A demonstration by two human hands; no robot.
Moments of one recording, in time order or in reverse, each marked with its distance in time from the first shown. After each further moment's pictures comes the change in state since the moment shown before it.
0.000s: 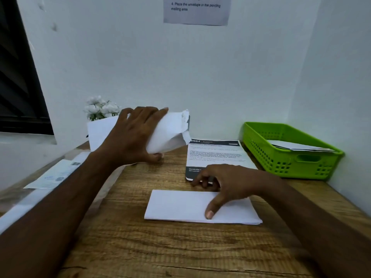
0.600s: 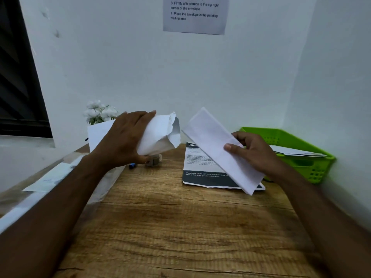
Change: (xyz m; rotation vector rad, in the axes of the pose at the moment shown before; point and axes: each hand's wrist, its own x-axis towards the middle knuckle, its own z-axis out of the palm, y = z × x) left_hand -0.004 -0.020 0.015 -0.134 0.029 -0.018; right_hand -0.012 0.056 -0.027 0.661 0.774 -0.038
